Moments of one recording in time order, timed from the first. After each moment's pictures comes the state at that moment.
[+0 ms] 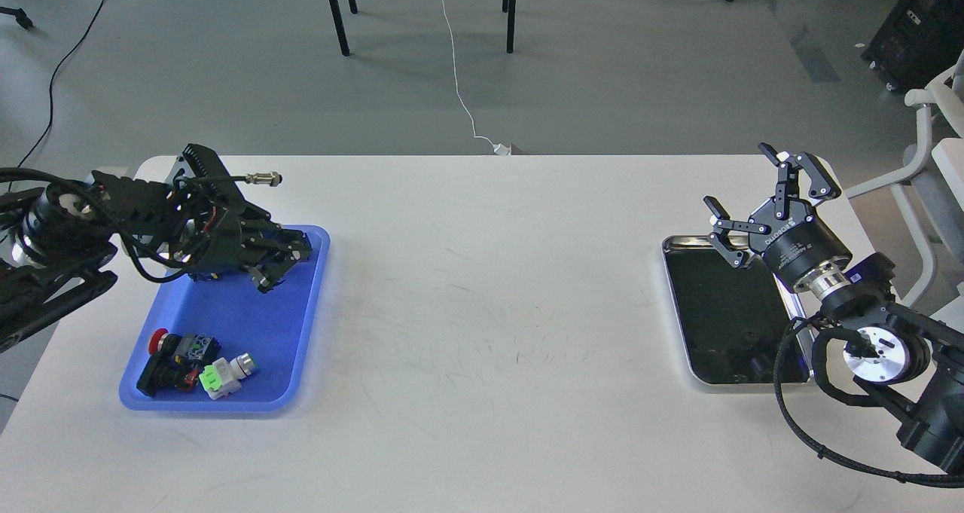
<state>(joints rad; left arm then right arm) -0.91 0.80 -0.21 -1.09 2.18 -0.24 -0.49 0.56 -0.52 0.49 0.82 0.07 0.49 0.49</state>
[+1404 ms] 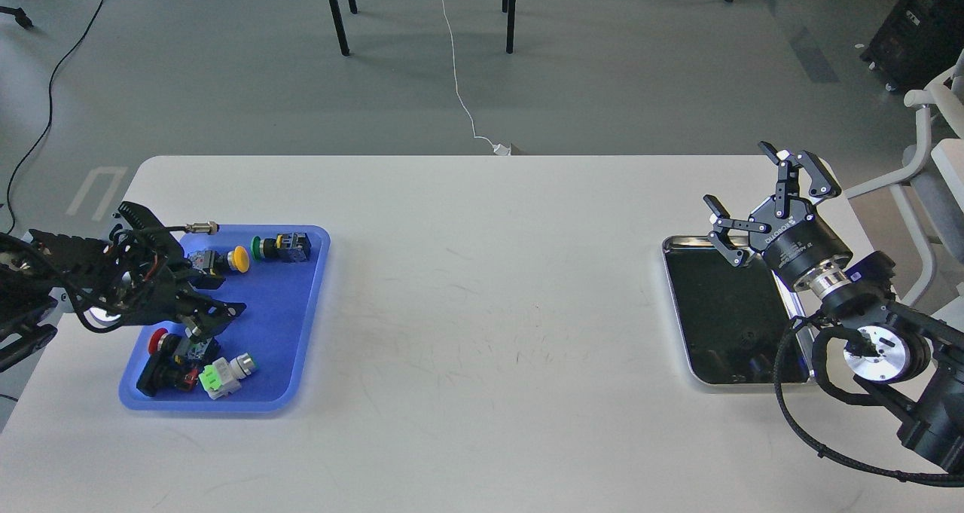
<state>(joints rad) -0.81 0.82 -0.24 -1.00 2.18 -0.24 -0.49 0.56 -0.52 0.49 0.83 0.07 0.49 0.49</state>
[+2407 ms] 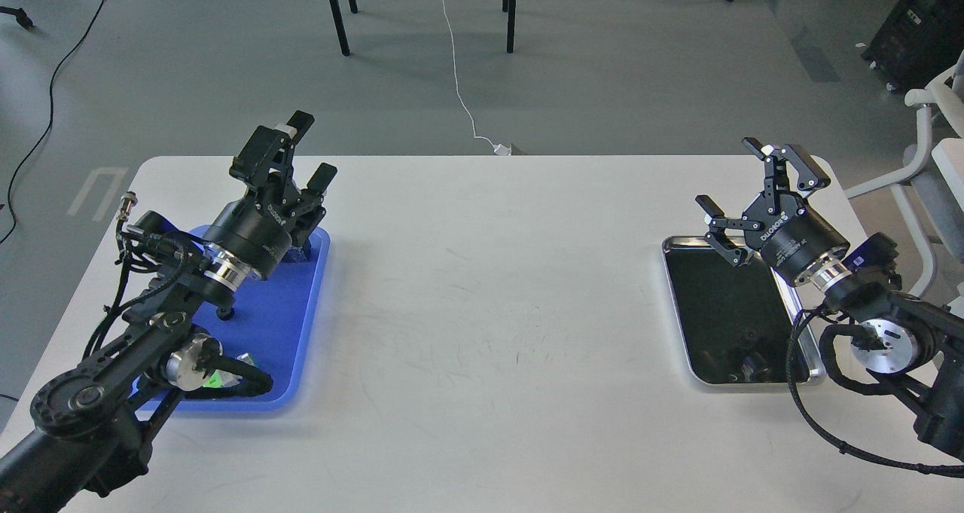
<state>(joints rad) -0.26 0.30 -1.06 -1.17 0.81 -0.20 -0.42 0.63 -0.59 0.45 0.86 -0.24 0.49 0.49</state>
